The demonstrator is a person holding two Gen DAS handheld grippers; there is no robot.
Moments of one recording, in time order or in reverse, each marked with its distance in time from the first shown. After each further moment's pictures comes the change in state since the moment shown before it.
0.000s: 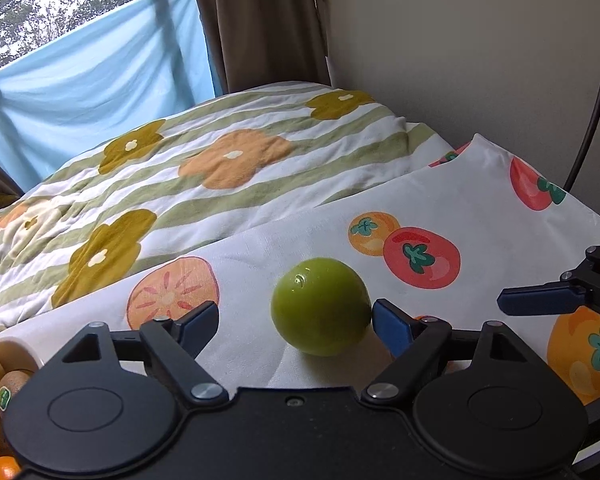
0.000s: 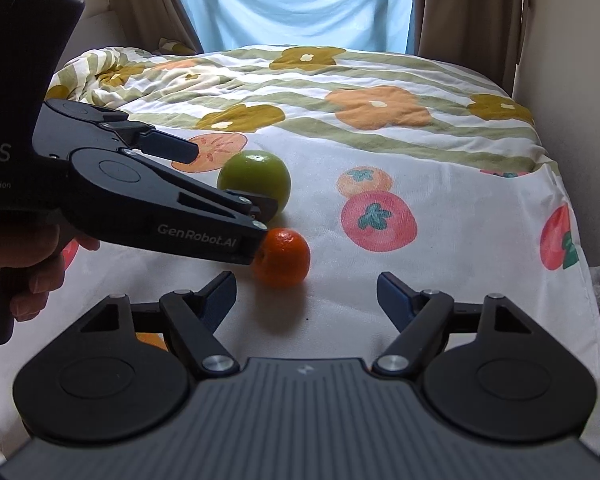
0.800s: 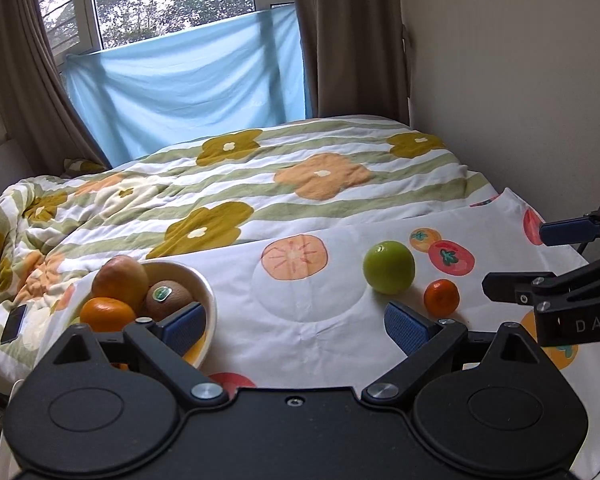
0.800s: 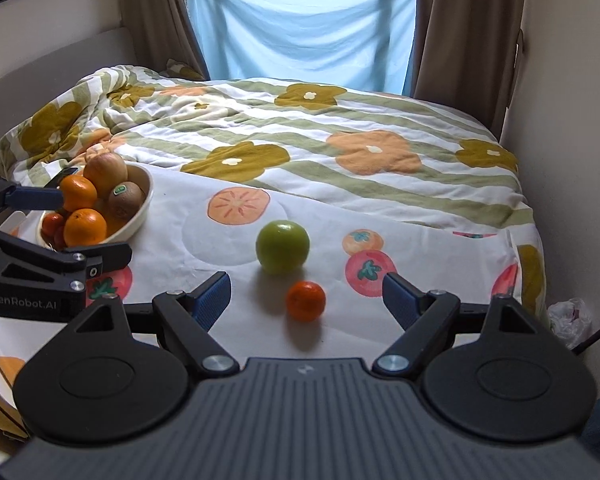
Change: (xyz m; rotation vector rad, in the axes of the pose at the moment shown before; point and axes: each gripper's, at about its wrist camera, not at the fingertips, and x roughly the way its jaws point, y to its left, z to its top) left arm -0.142 0.025 -0.042 -0.191 -0.066 0.187; right arm -0.084 0.026 0.030 -0.056 -0.071 -0.043
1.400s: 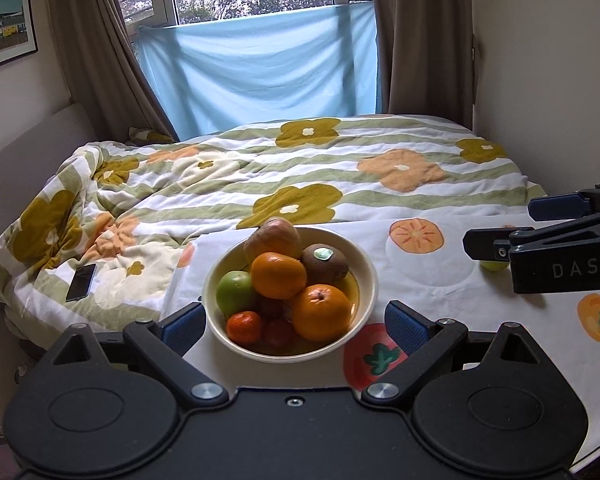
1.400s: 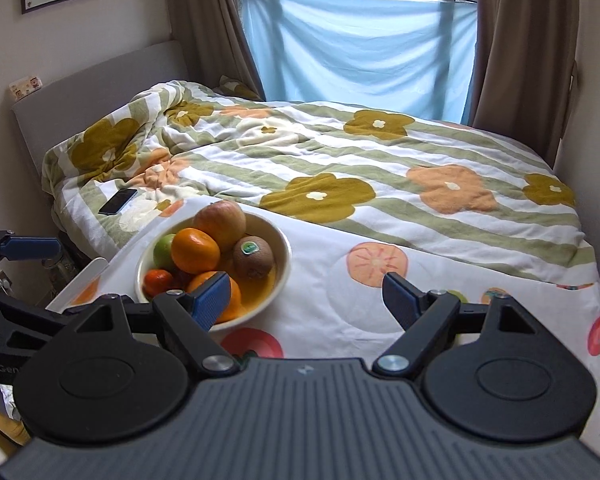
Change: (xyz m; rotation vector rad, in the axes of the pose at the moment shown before) left arm -0.073 0.122 -0.022 -0.116 0.039 0.127; right arm -0.009 0.144 0.059 -0.023 -0.049 0.105
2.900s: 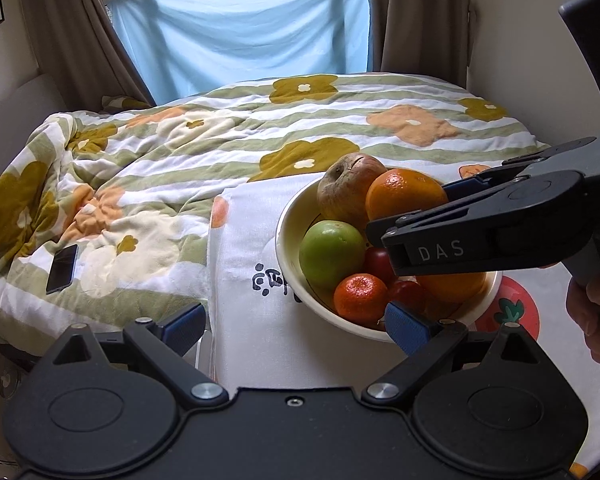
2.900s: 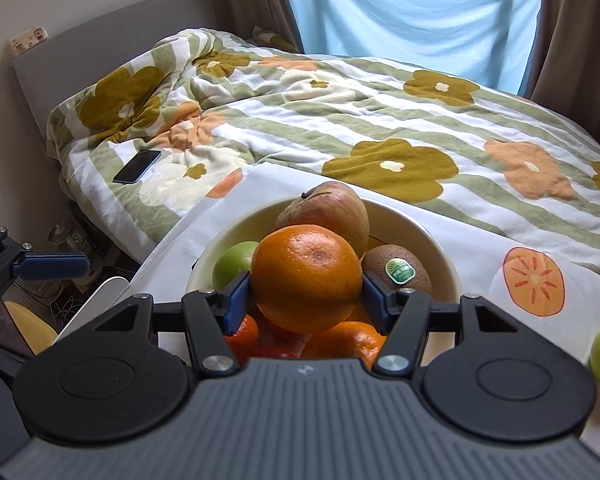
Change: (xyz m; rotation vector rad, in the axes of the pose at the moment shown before) left arm 0.101 0.121 -0.028 0.052 0.101 -0.096; right arm 0.165 0.139 0.020 -0.046 0.132 0.059
